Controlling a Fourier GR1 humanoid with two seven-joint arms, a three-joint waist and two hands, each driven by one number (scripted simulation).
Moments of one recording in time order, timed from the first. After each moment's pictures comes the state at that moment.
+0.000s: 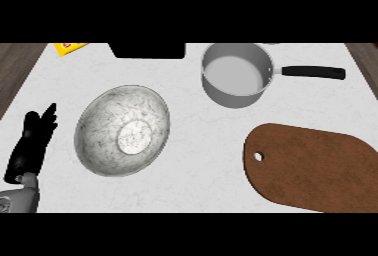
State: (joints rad) left arm -0.10 0.28 0.17 -1.44 -0.20 0.03 0.37; right arm -0.74 -0.70 -0.26 -1.33 0.49 0.31 -0.03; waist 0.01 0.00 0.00
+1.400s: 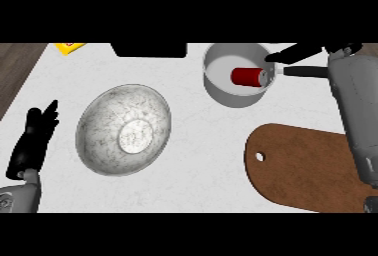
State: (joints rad) left arm -0.13 0.27 0.18 -1.43 -0.22 0.03 0.37; right arm -1.00 -0.33 -0.28 -0.75 0.43 0.15 -0.03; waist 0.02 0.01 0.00
